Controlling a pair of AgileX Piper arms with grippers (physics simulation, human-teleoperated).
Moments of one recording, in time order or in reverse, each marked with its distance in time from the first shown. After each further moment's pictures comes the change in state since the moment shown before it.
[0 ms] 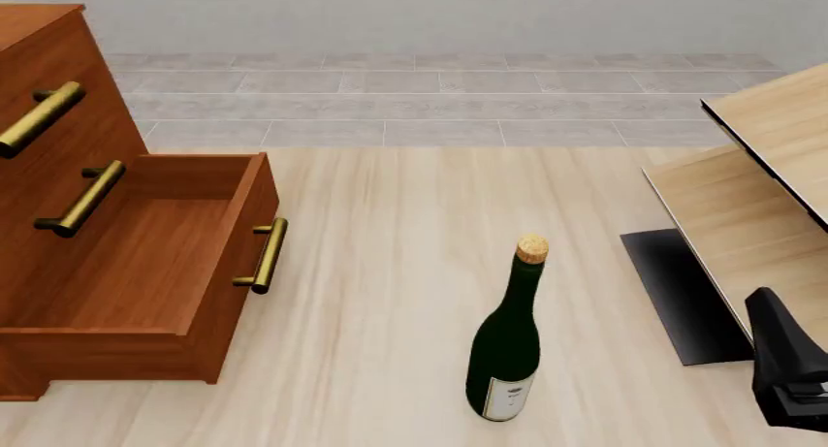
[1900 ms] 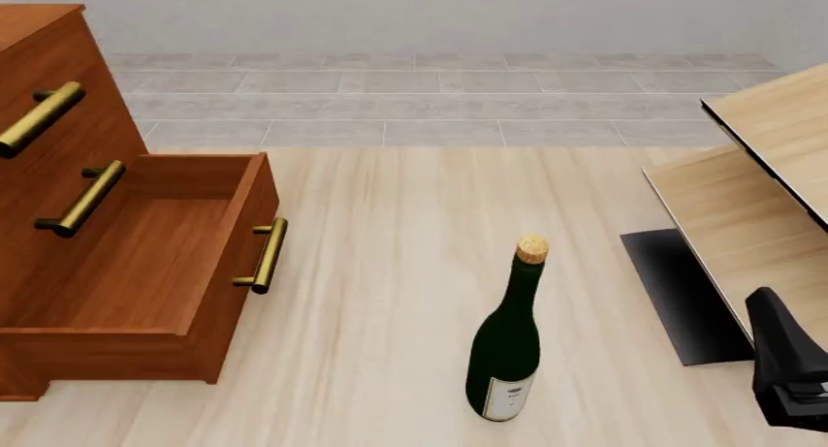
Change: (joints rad) left arm 0.058 0.029 0.029 -0.020 0.032; right arm 0.000 0.000 0.000 -0.002 -0.001
